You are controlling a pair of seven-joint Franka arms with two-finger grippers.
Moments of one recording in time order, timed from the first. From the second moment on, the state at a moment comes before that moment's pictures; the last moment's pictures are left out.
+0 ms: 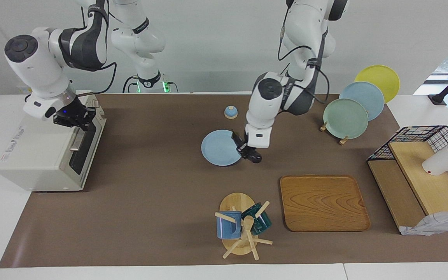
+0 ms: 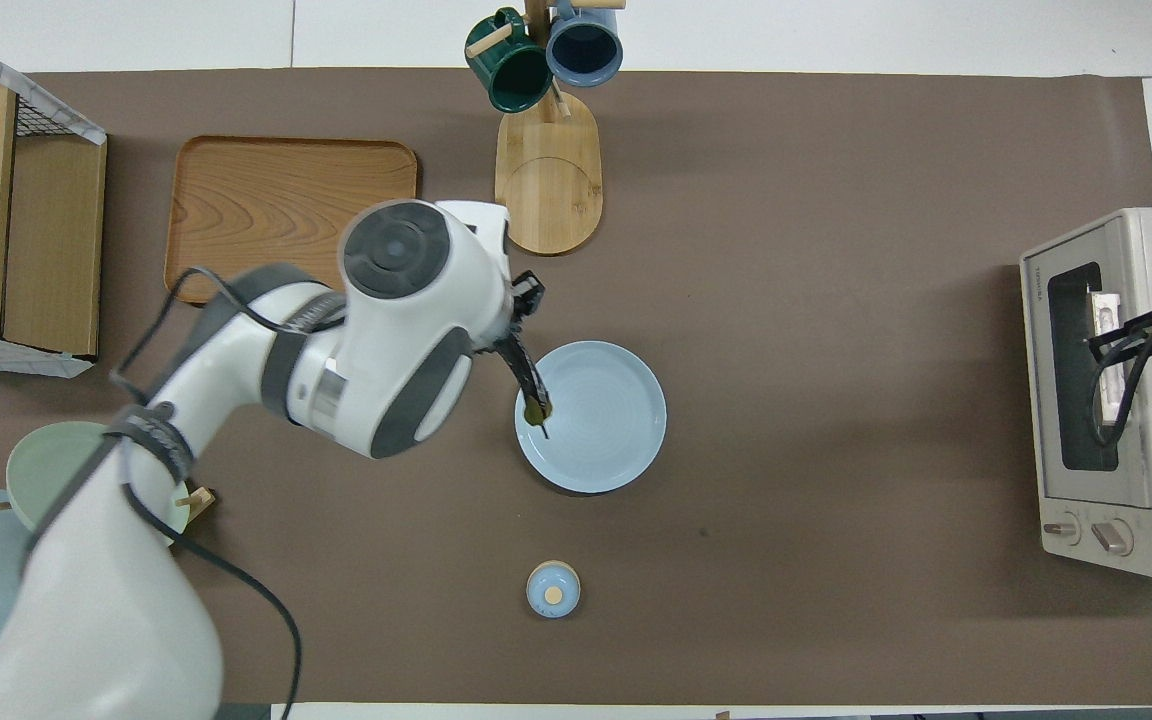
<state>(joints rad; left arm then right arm) -0.50 0.31 -0.02 -1.72 -0.08 2.10 -0.99 -0.08 0.00 -0.01 -1.81 -0.07 1.72 -0.36</state>
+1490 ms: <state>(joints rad) -0.12 0.65 -0.03 -1.40 -0.08 2.12 -0.14 0.06 0.04 -0.12 -1.70 -0.04 1.60 -0.10</state>
